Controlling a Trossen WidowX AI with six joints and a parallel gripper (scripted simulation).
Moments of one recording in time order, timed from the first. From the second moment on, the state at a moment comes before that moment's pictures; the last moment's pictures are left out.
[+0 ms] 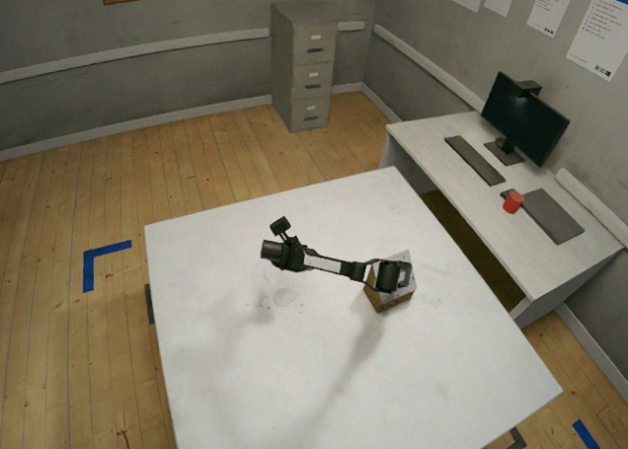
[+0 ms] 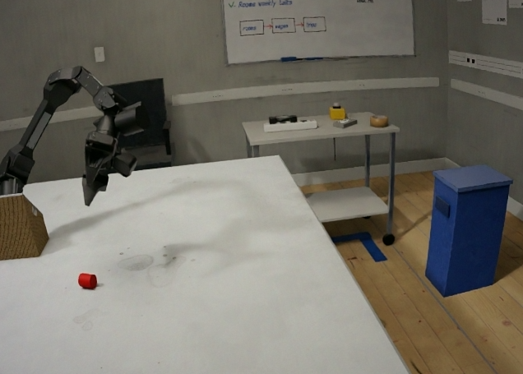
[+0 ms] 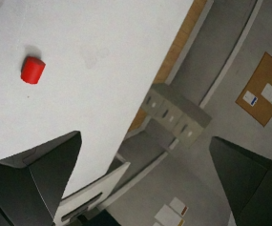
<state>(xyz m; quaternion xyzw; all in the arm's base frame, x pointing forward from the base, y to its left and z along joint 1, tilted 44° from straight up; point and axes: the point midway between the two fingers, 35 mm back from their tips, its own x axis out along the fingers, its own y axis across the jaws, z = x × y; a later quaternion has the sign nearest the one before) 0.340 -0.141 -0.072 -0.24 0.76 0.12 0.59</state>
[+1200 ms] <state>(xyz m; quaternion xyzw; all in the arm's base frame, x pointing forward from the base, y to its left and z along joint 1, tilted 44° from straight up) 0.398 -0.064 0.164 -0.15 0.35 -0.05 0.92</state>
